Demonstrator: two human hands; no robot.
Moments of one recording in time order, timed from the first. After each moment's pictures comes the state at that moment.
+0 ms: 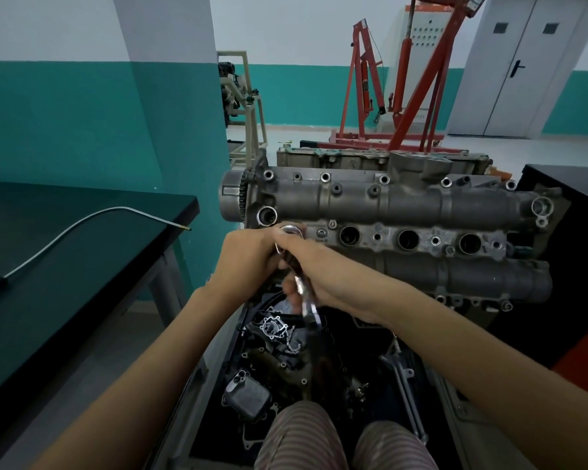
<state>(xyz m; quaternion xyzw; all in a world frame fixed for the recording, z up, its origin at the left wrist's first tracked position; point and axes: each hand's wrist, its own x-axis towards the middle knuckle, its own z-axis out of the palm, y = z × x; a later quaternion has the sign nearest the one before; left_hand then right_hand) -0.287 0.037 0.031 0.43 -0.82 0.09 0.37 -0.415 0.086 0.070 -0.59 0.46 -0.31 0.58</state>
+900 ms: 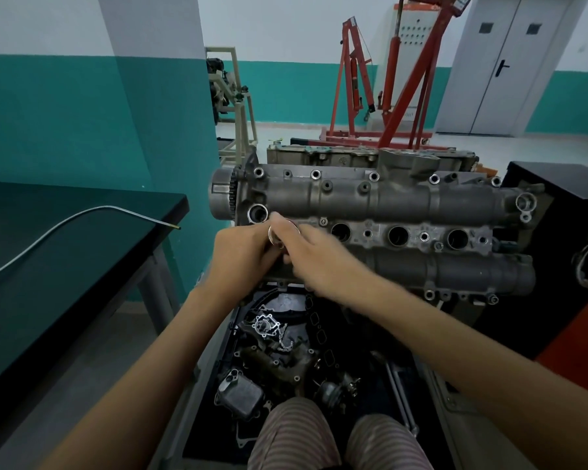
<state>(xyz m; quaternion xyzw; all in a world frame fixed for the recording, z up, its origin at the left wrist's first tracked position) -0.291 0.033 0.027 0.41 -0.80 0.12 0.42 -0.419 0.082 0.068 -0.74 0.52 -0.33 0.27</state>
